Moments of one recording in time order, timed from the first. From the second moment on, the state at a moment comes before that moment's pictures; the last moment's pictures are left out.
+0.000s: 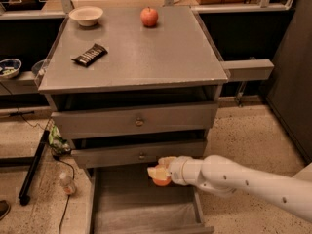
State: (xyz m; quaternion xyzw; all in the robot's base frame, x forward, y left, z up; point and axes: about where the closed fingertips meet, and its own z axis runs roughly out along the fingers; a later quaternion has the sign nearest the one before) arm 0.542 -0.015 0.520 -0.28 0.83 0.29 0.37
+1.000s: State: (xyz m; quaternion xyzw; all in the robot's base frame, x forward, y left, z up) arm 0.541 -0.003 0.465 -0.25 0.84 0.28 0.39
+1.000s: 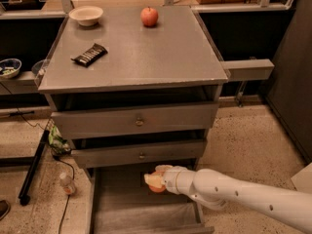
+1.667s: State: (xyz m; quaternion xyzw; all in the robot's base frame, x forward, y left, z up) arm 0.567 0.007 0.433 -0.24 0.85 0.22 0.41
